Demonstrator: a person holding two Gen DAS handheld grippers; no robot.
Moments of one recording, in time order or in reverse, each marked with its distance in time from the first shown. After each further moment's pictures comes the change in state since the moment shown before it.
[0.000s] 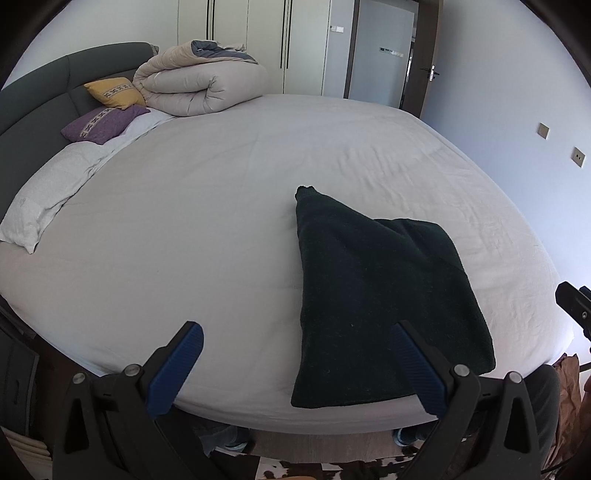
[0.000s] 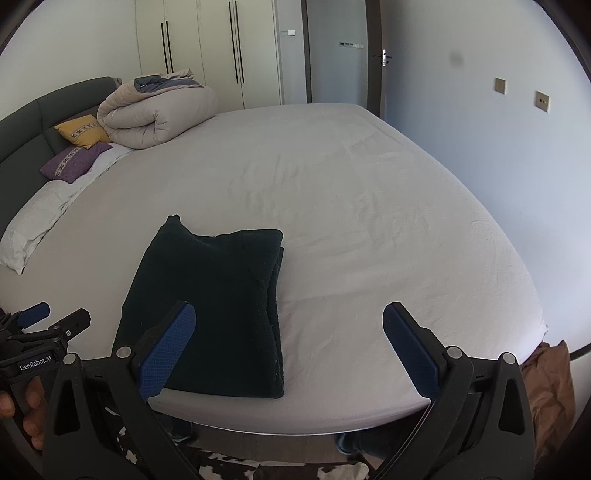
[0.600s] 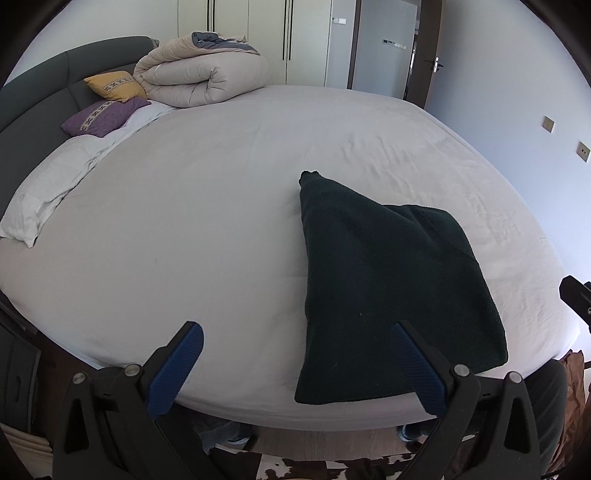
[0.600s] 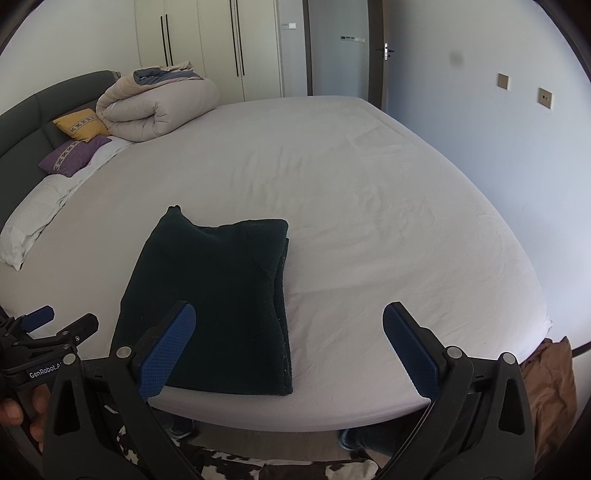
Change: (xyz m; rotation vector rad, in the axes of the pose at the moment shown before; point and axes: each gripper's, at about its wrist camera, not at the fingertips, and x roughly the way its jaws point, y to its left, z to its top) left arm 0.014 -0.001 -0.007 0.004 0.033 0.016; right arm 0.012 0.013 0.004 -0.007 0.027 -0.002
